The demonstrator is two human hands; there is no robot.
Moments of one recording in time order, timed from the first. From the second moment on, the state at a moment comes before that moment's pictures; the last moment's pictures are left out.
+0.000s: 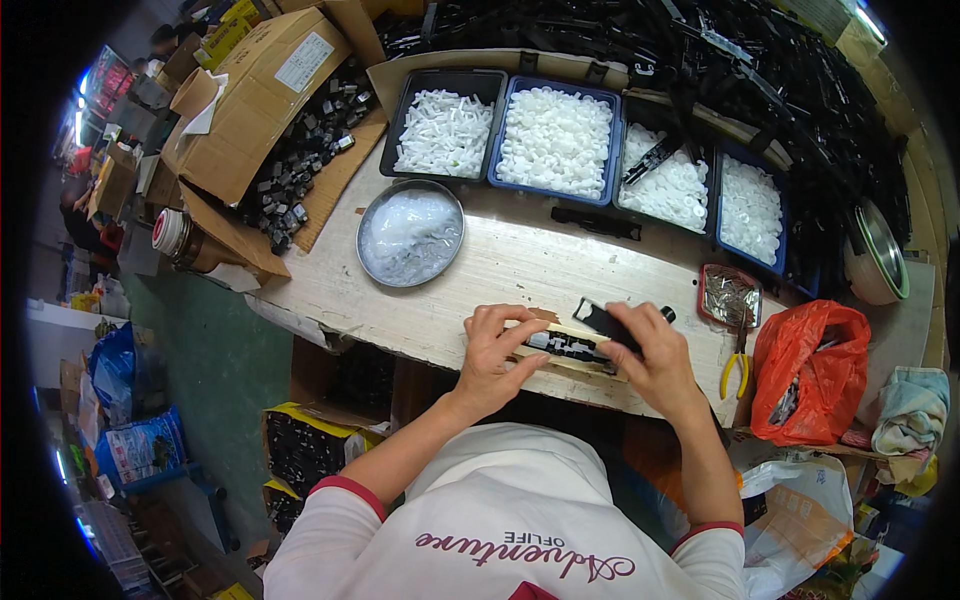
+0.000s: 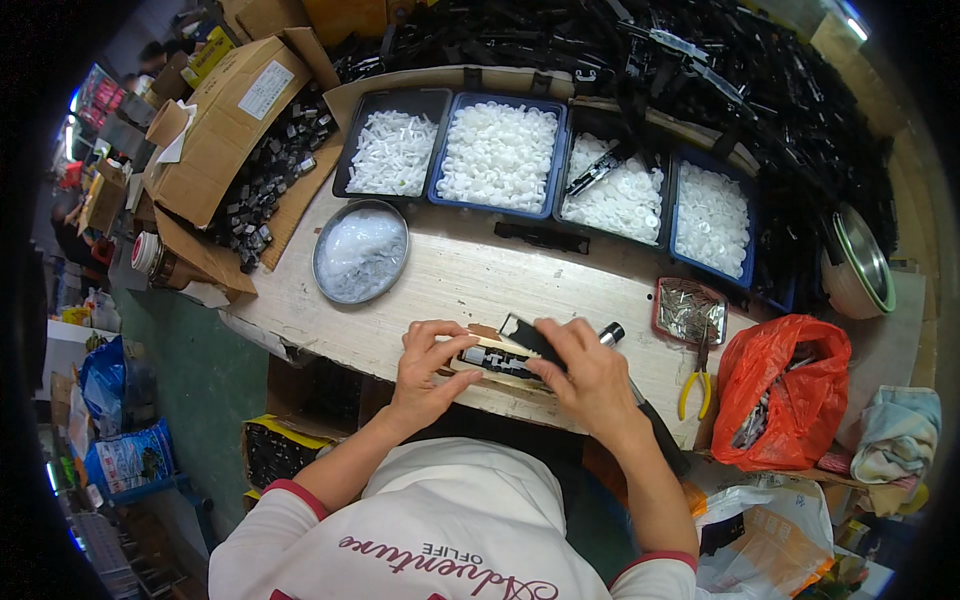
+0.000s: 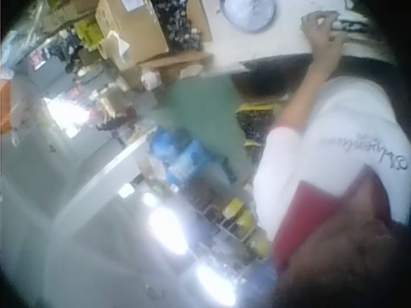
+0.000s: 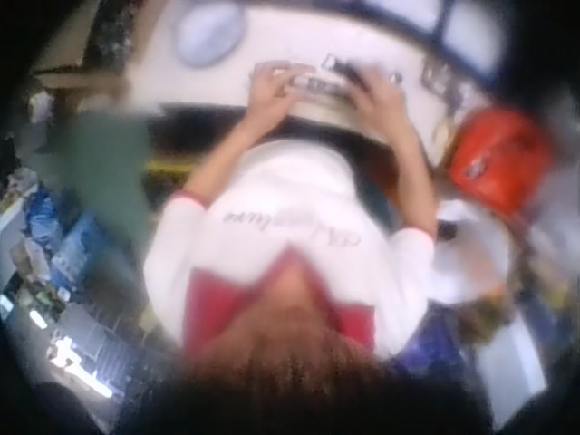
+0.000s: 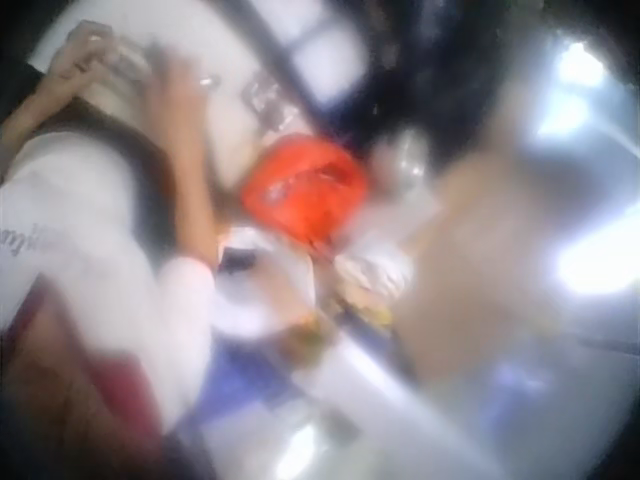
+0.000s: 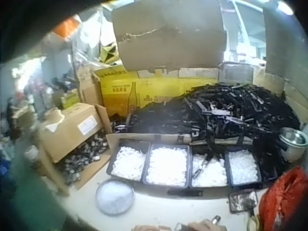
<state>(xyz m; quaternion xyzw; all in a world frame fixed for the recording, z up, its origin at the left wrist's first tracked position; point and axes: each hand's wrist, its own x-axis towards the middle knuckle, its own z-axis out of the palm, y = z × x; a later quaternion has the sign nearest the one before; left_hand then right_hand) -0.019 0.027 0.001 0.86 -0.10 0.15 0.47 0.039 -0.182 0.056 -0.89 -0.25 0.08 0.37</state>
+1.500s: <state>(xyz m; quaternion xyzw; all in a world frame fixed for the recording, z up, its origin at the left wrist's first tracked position) 0.000 0.028 0.018 0.93 -0.35 0.03 0.13 -0.017 -0.212 0.081 -0.92 -0.23 -0.10 0.29</state>
